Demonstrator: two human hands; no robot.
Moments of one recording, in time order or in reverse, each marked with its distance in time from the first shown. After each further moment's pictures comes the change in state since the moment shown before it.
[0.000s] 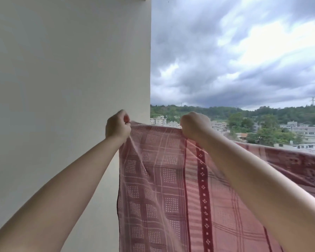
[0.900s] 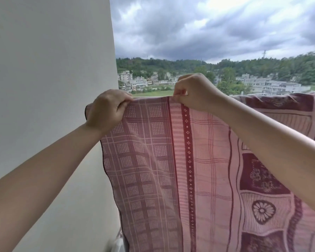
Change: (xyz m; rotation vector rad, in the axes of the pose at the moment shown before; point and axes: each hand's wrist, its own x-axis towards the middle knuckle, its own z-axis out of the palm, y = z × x) left_hand -0.116 -0.016 -0.013 -0.085 -0.202 0.712; right_hand -0.126 0.010 -0.011 0.223 0.074 -0.174
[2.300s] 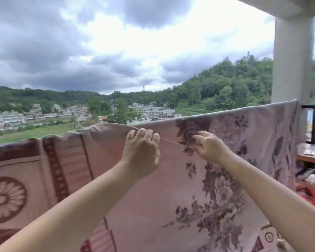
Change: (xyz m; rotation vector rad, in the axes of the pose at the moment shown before) left_hand 0.111 0.504 0.207 -0.114 -0.325 0.353; right_hand -0.407 0.313 -0.233 -0.442 -0.017 0.907
